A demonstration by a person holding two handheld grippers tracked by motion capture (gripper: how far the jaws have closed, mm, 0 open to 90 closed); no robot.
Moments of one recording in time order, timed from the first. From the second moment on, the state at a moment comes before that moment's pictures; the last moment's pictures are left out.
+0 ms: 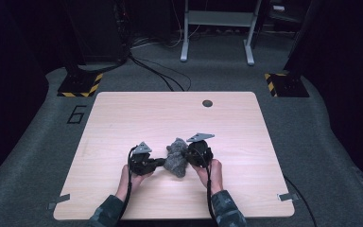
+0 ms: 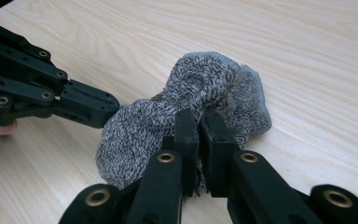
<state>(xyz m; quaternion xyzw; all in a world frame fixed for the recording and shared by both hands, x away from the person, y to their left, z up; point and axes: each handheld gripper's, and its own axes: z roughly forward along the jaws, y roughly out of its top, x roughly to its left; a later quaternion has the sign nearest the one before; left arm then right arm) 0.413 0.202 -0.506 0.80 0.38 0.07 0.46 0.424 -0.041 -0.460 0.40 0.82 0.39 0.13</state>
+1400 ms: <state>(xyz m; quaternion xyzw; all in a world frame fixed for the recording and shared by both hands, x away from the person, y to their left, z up) 0.404 0.229 -0.484 0.81 0.38 0.05 0.45 0.403 -0.086 -0.445 0.44 0.78 0.42 0.14</state>
